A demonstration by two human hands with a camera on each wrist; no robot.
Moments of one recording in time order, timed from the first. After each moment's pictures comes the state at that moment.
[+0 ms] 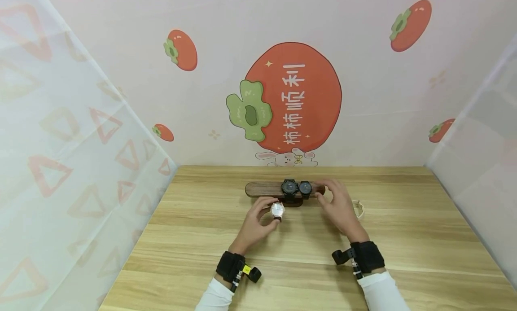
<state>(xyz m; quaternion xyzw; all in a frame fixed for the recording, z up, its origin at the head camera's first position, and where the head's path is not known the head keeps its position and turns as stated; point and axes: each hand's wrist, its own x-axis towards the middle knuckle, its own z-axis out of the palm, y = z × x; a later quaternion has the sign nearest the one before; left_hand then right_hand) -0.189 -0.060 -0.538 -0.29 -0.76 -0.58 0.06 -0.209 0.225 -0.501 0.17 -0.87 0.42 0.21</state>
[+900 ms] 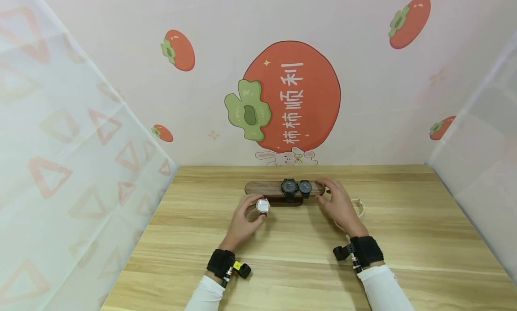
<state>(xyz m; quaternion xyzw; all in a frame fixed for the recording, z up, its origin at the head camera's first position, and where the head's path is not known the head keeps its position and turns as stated) -0.201 -0.092 -0.553 -0.26 -0.78 -0.56 0.12 -0.225 0.236 -0.514 0.14 -0.90 0.40 0.11</state>
